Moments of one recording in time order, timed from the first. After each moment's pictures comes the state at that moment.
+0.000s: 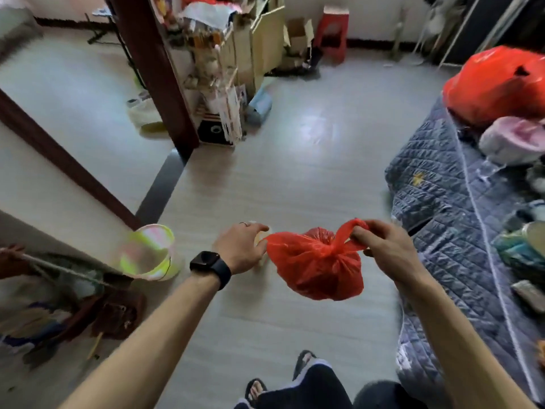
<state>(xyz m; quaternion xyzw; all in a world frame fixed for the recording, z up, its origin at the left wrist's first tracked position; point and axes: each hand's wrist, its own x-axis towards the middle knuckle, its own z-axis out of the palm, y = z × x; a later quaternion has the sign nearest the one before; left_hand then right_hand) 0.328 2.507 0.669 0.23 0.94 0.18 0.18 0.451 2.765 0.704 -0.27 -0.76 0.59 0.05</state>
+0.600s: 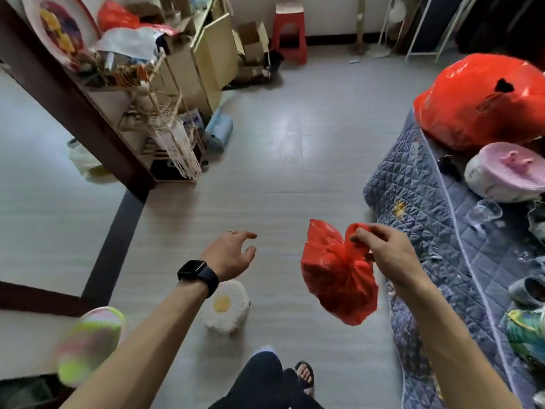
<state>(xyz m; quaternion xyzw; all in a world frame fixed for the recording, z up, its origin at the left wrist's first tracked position) 0.049 2.748 0.638 0.26 0.93 0.15 0.23 0.217 3.011 0.681 -0.36 -0.69 0.62 0.08</state>
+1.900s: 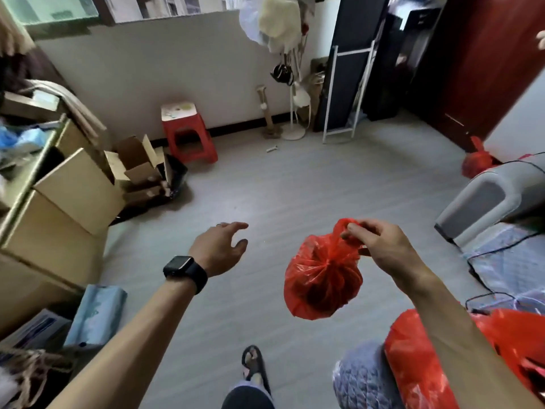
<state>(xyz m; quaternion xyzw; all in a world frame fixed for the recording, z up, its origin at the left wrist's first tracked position) -0.696 3.555 0.698 0.43 0.88 0.12 0.15 -0.444 3.760 0.728 -0.39 -0.70 0.57 0.18</state>
